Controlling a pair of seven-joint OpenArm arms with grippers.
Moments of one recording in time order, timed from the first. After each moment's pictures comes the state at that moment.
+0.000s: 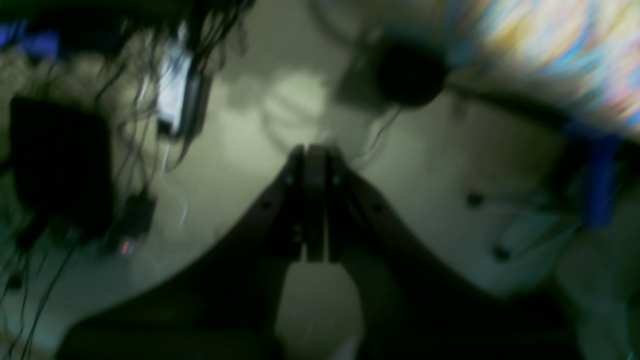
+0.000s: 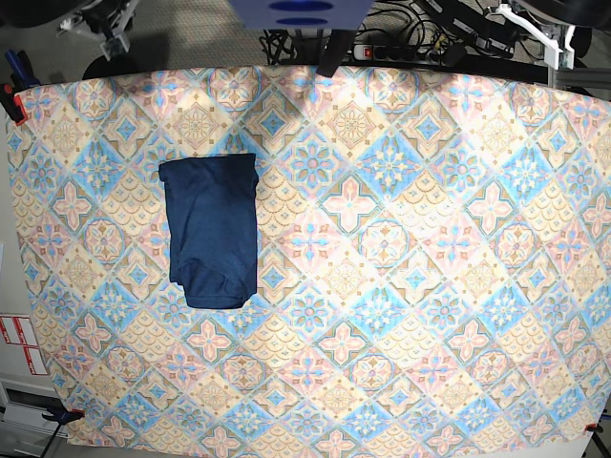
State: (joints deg) left arm 53.2 -8.2 -39.2 104.1 -34.4 -27.9 51.4; right arm -58.4 13.4 21.4 104.7 0.0 27.0 -33.9
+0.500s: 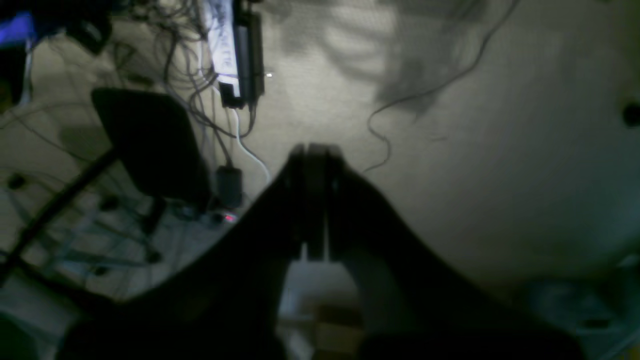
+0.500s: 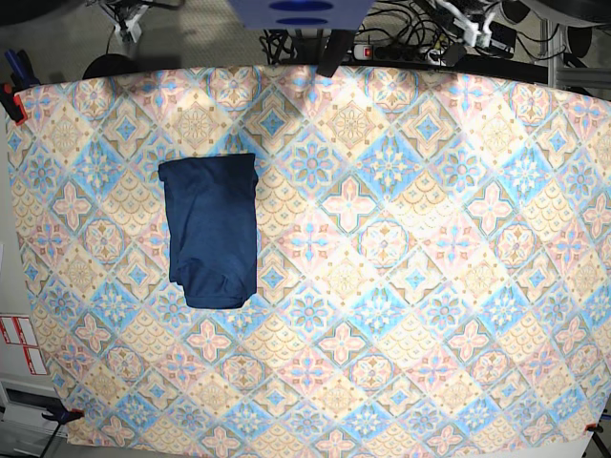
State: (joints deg) left arm 39.4 -8.8 -19.8 66.7 -16.8 -27.8 30.6; right arm -40.6 12.4 19.4 68.4 5.3 26.5 -32.2
